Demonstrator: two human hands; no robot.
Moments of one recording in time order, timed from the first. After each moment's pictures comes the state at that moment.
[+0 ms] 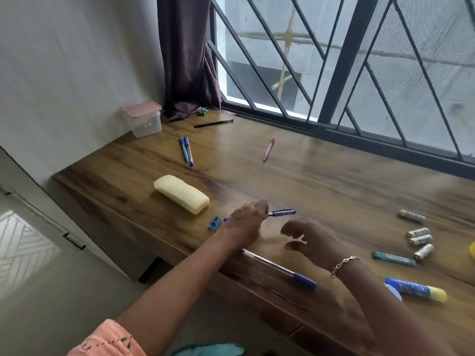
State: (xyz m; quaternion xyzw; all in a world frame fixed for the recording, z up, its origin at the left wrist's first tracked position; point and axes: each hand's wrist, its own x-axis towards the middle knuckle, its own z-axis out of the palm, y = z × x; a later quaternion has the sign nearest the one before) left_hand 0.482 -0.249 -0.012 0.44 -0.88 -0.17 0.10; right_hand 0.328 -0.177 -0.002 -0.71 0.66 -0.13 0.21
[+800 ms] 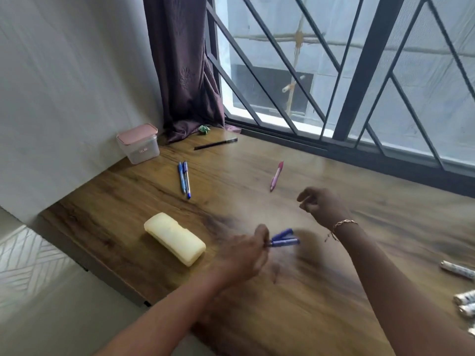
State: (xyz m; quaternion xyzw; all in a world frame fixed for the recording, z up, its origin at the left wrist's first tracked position) left_hand 0.476 -0.305 -0.008 0.43 -0.89 -0.13 0.06; right_hand 0.268 -0.340 0.009 -0.59 0.75 -0.23 0.19
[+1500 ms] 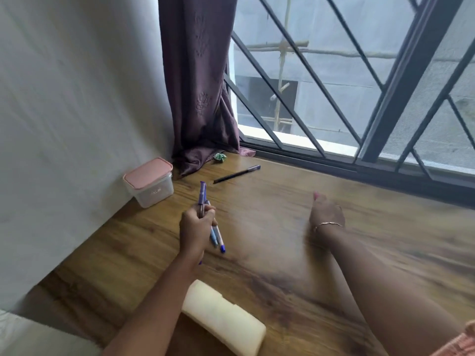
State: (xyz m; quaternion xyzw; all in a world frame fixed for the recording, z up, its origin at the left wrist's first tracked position) left_hand 0.594 -0.508 -0.003 0.62 -0.49 -0.44 0.44; right_hand 0.329 -0.501 -0.041 -0.42 0.89 -0.15 0.10
